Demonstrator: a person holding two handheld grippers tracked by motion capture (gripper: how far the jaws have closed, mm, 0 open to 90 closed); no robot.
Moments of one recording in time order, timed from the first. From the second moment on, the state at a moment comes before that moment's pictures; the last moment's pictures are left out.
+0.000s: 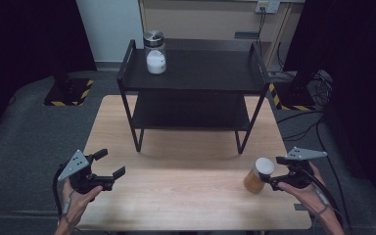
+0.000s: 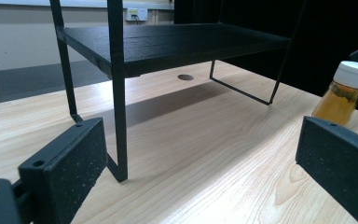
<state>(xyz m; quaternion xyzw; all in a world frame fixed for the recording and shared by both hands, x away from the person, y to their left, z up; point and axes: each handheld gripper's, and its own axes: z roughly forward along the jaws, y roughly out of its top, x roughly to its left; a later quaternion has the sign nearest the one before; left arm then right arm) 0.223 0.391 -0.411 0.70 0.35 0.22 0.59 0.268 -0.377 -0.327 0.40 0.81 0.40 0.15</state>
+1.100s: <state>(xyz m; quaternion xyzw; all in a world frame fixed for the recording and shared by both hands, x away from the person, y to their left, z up) 0.223 0.390 -0.412 0.70 0.35 0.22 0.58 0.285 -0.362 -0.281 0.32 0.84 0.40 0.15</state>
